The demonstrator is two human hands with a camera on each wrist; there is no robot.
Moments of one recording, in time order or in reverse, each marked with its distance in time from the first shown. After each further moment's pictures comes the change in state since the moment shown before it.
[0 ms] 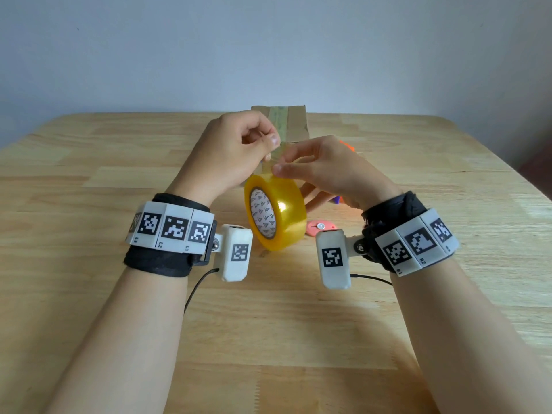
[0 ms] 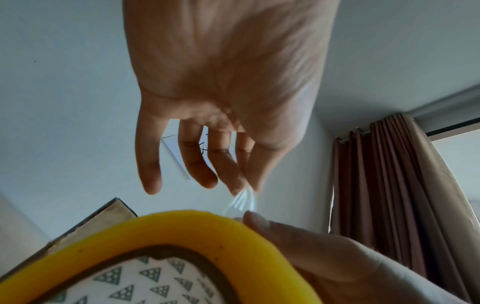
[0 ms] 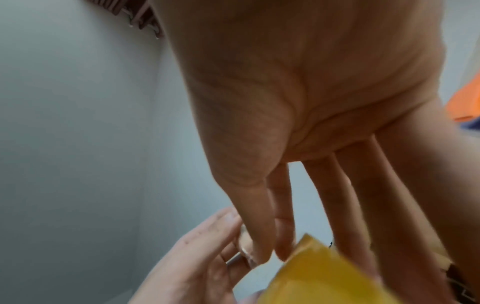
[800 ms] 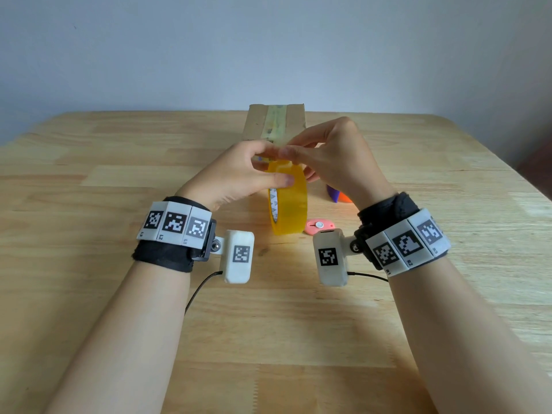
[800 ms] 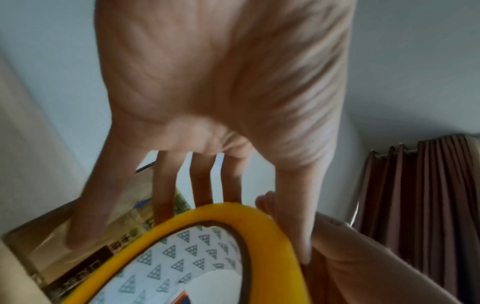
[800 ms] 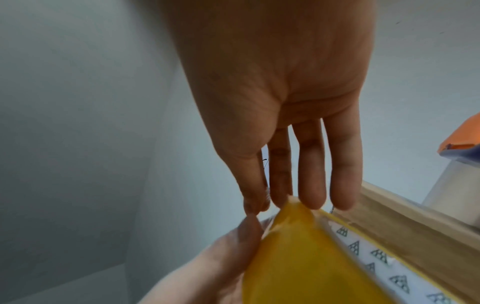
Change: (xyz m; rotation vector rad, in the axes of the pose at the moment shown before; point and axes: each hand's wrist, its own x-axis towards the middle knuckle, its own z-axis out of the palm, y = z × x) left_hand -0.001 -0.022 0.020 -0.280 -0.310 -0.241; right_hand 0.005 0.006 -0.006 -0.094 0.349 -0.235
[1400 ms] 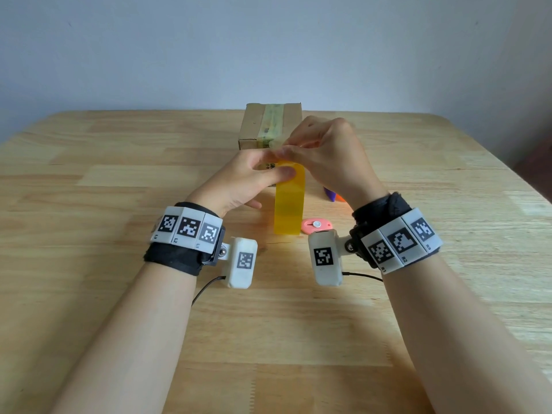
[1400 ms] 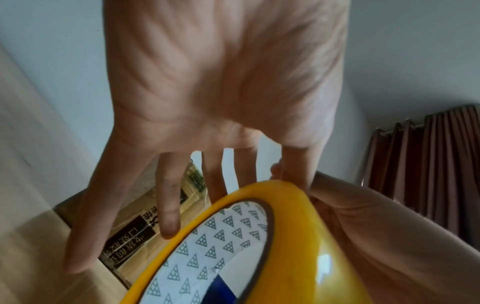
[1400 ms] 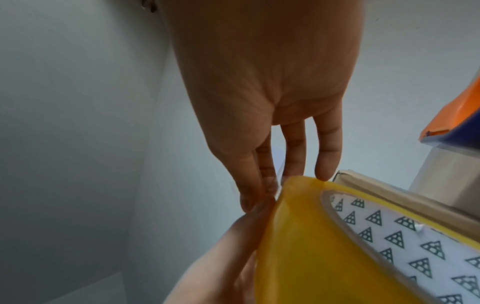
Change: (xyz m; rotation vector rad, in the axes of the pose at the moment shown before) left_hand 0.005 -0.010 0.015 -0.067 -0.027 -0.054; right_hand 0.004 0.008 0.004 0.009 0.015 -0.099
